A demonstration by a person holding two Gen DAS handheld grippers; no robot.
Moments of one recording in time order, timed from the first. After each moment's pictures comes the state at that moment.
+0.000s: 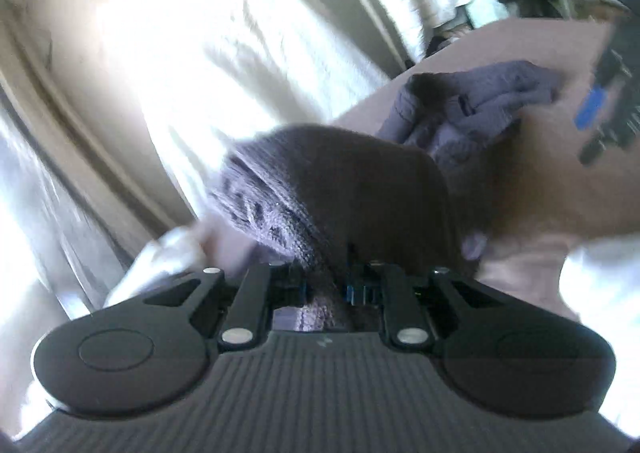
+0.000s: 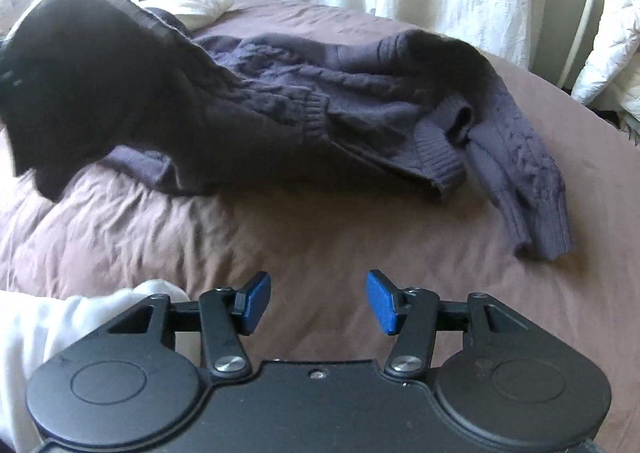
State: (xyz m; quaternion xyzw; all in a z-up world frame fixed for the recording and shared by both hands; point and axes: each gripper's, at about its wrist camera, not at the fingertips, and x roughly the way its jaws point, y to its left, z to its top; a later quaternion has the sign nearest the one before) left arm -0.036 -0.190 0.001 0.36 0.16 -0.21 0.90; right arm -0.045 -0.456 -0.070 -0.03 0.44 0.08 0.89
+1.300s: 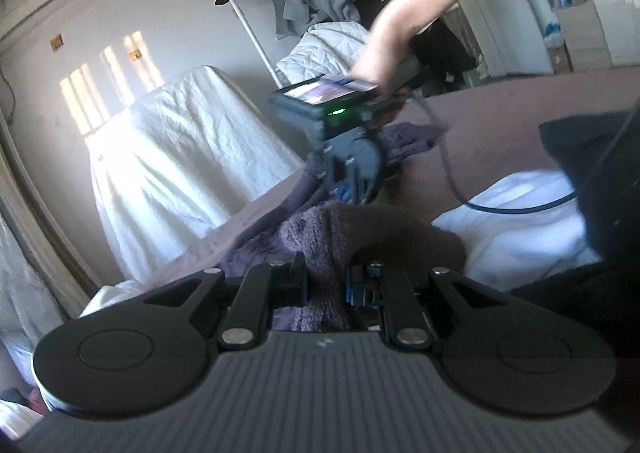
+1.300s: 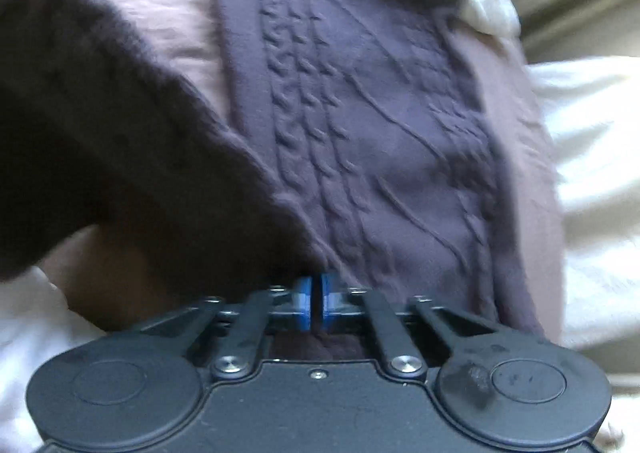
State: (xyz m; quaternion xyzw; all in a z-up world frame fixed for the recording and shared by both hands) left arm -0.162 -0.076 -0.032 0.34 0.03 -0.35 0.87; right arm 0.052 -0.275 -0.061 -0.46 0.43 0.24 0.74
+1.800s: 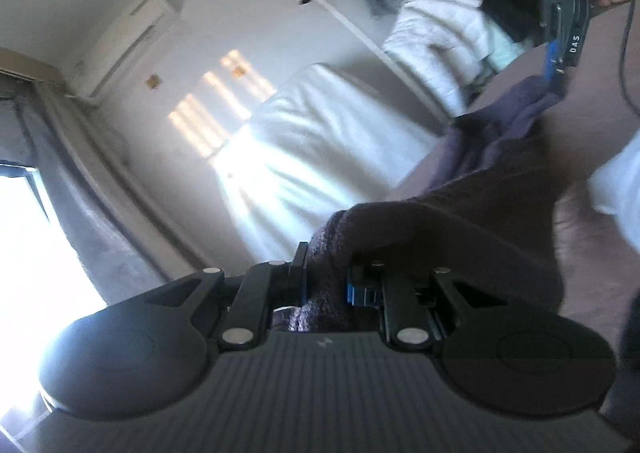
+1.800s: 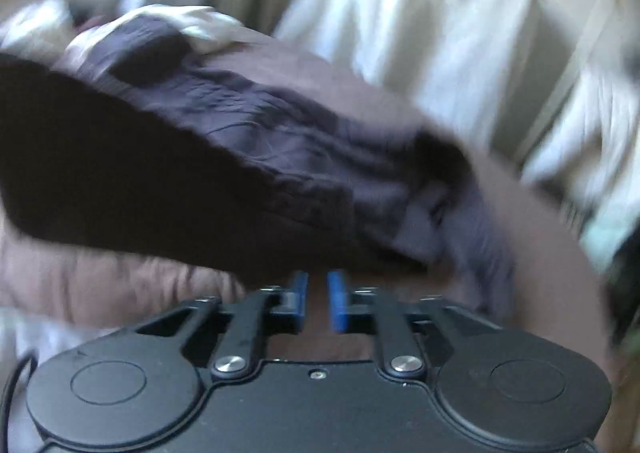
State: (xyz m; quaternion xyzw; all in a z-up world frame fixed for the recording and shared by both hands) left arm -0.127 -0.083 -0.020 0.39 -0.04 -0.14 0.91; right arm -0.058 -0.390 -0.004 -0.08 0.41 0.00 0.91
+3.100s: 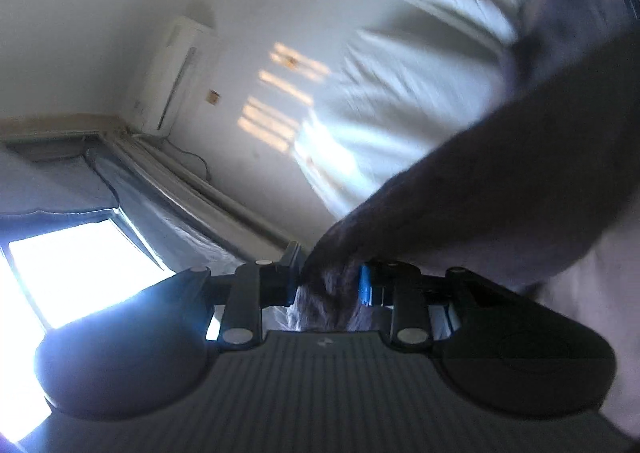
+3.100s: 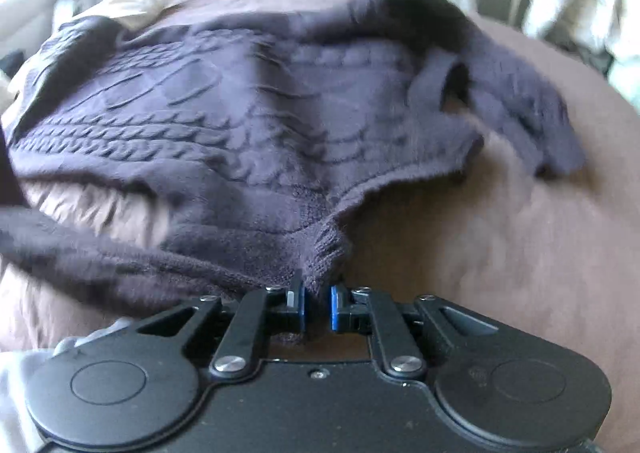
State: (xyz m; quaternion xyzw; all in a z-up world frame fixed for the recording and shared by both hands) left arm -0.114 -0.113 -0.096 0.56 -0.07 0.04 0.83; right arm -0.050 -0.432 -0.092 0.05 0.47 -0.04 0.88
